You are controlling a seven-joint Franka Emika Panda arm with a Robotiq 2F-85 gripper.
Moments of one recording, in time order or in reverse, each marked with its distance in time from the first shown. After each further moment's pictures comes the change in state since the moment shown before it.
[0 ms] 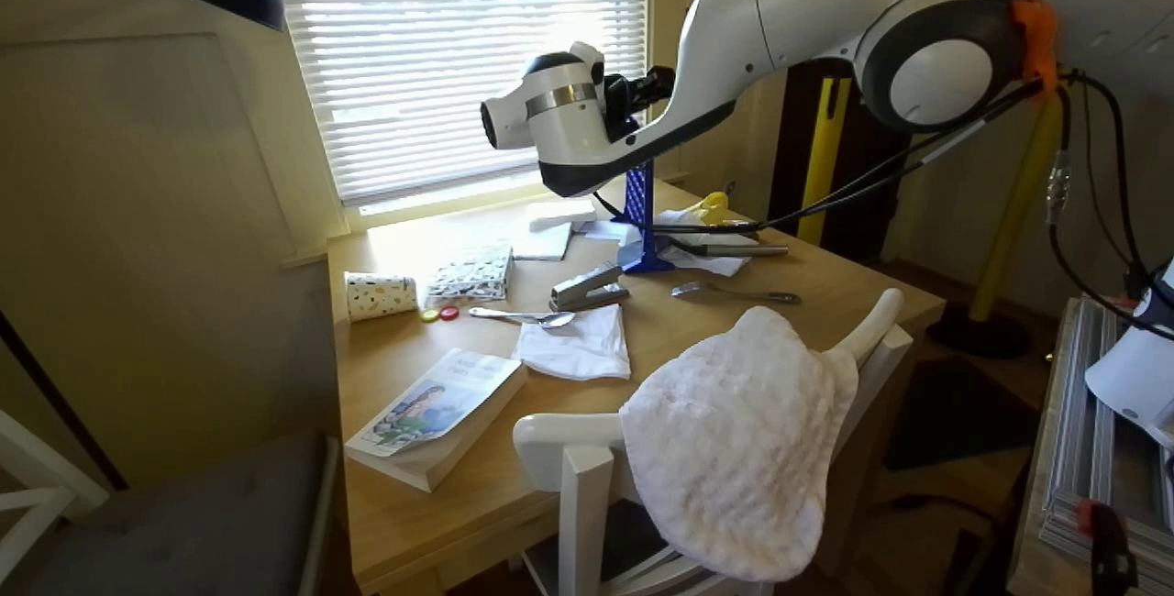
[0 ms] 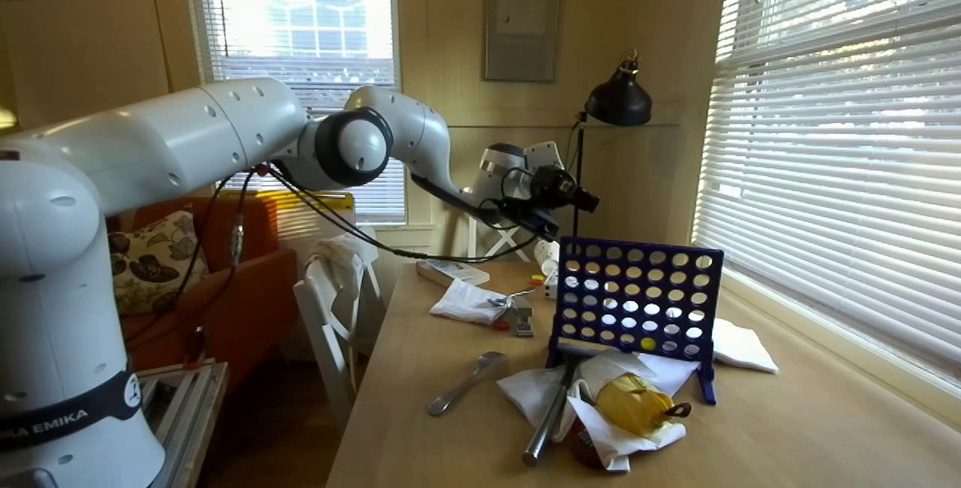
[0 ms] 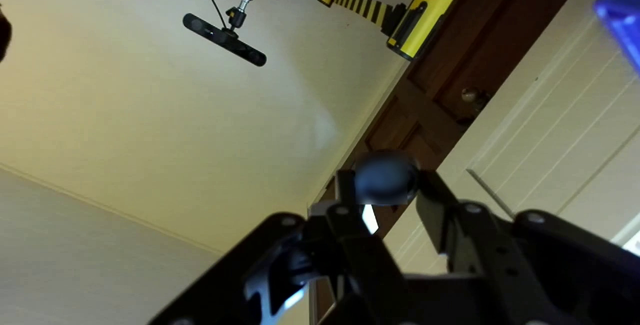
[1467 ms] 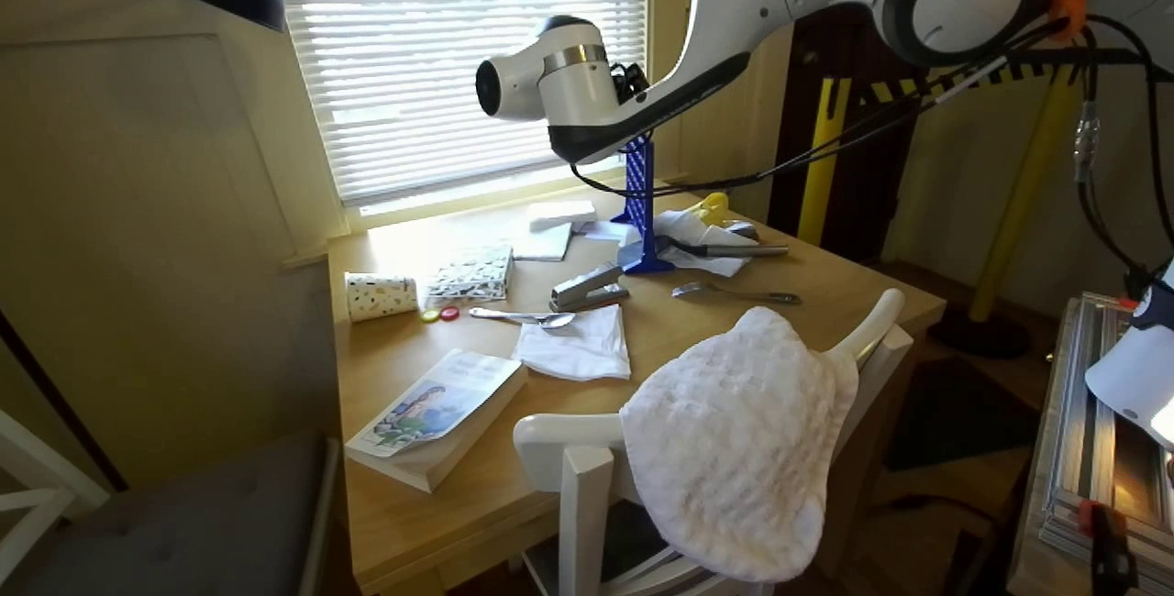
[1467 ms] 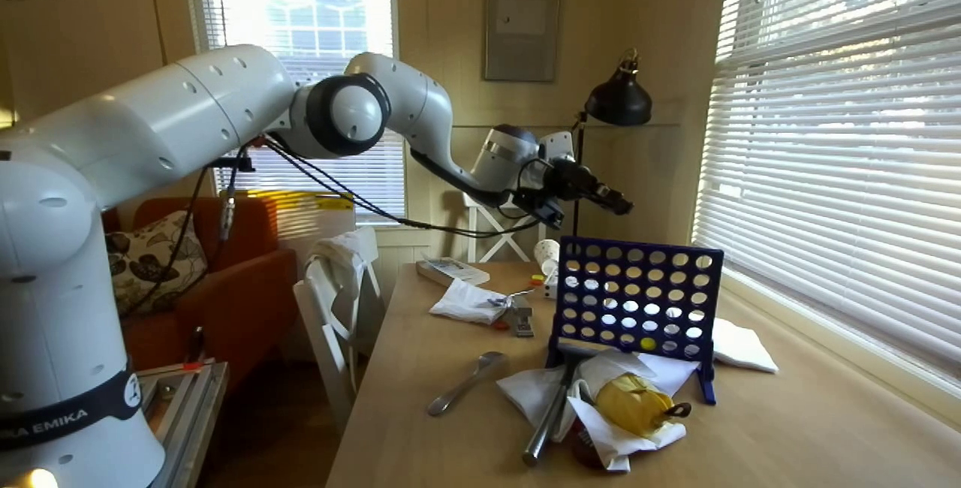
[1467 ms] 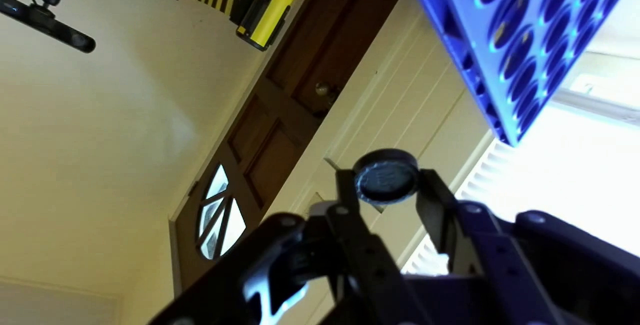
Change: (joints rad) arm -0.047 -0.156 0.076 -0.174 0.000 0.371 0.002
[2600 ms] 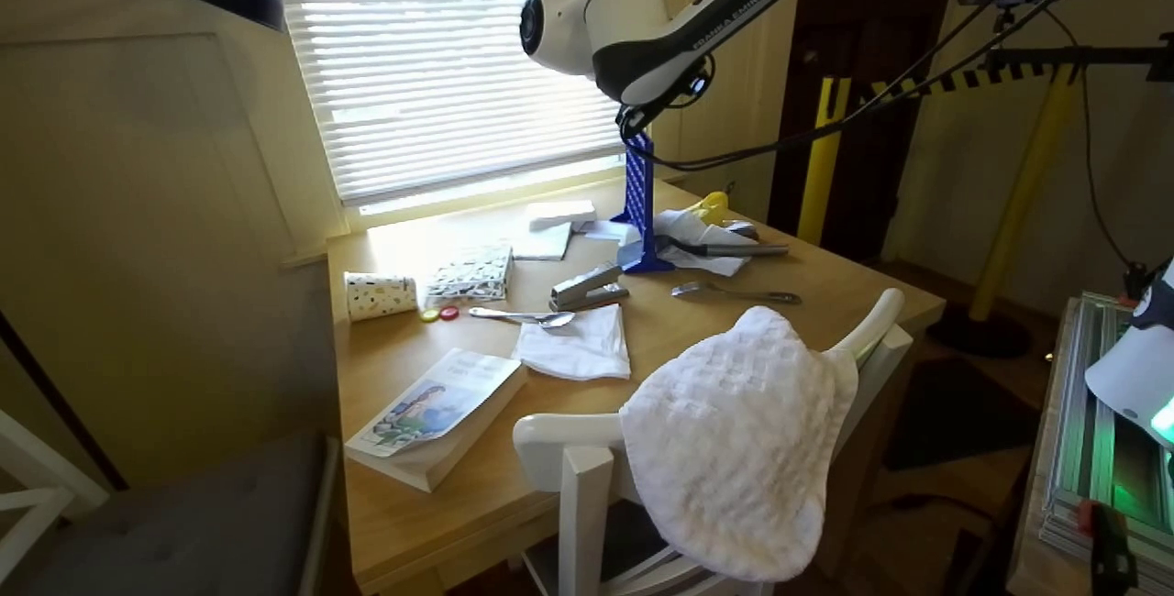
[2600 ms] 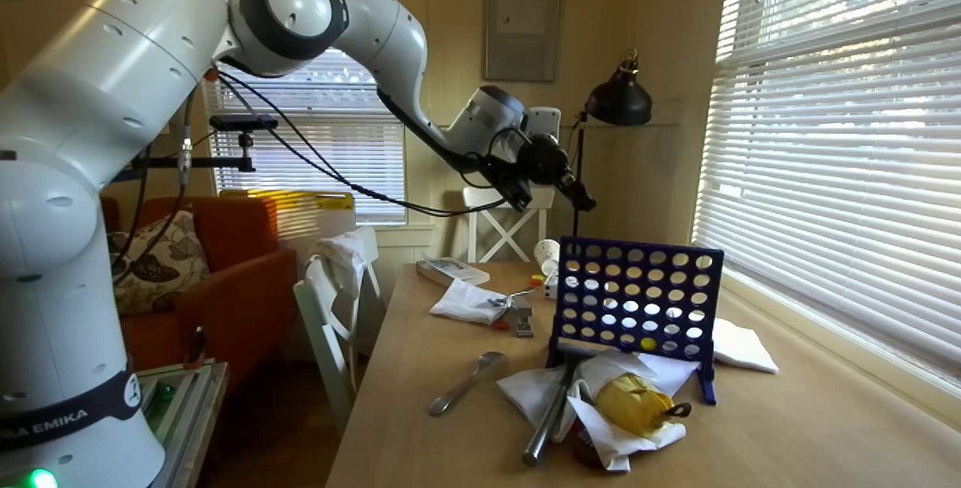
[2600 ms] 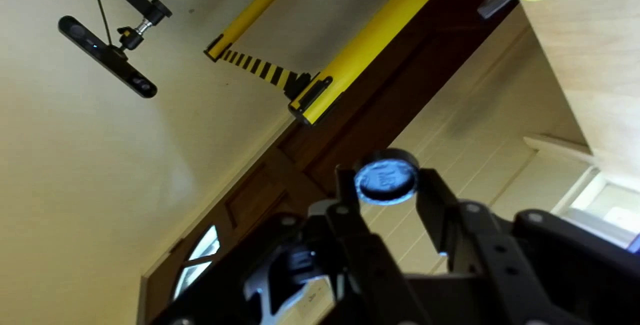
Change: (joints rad) arm 0.031 -0.397 -0.034 -0.516 0.204 0.014 -0.044
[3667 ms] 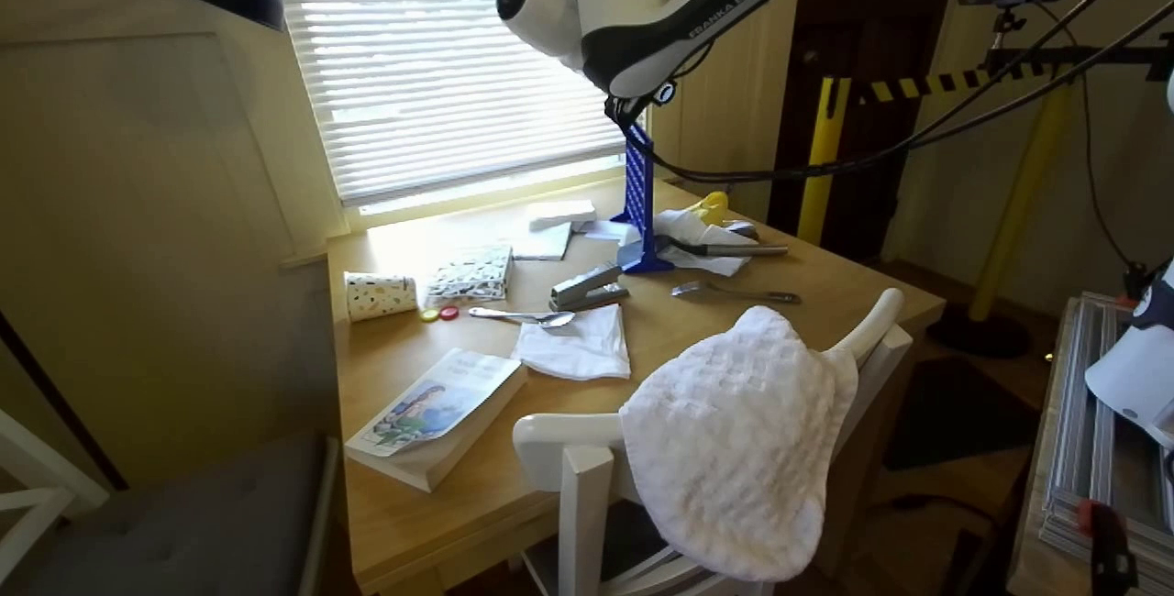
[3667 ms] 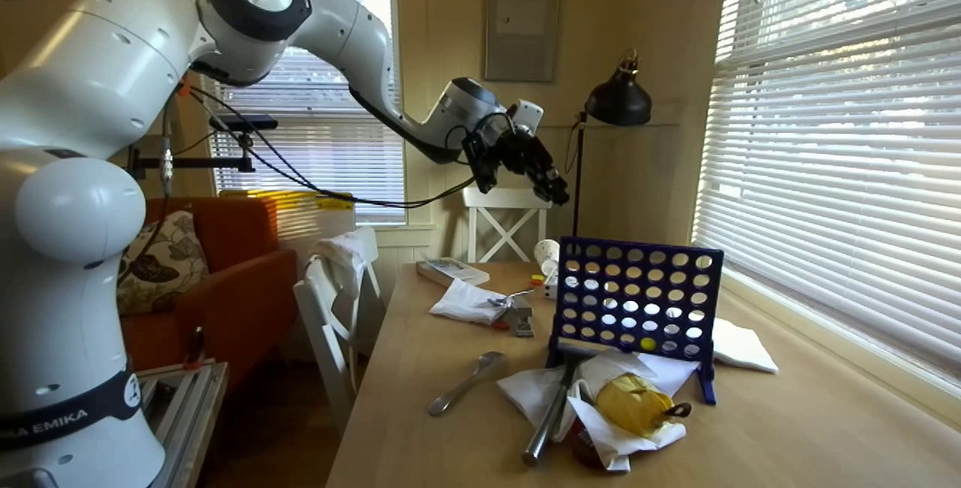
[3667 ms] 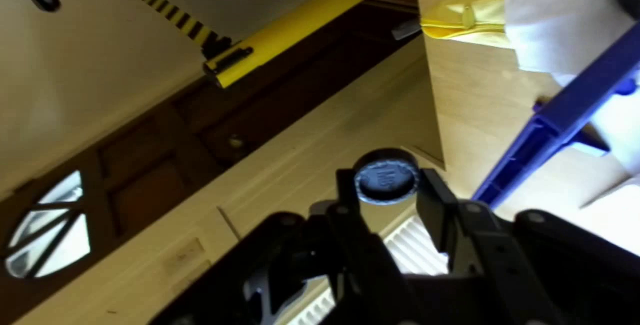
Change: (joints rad) arm 0.404 -0.008 -0.441 -0.079 0.275 0.263 -0.377
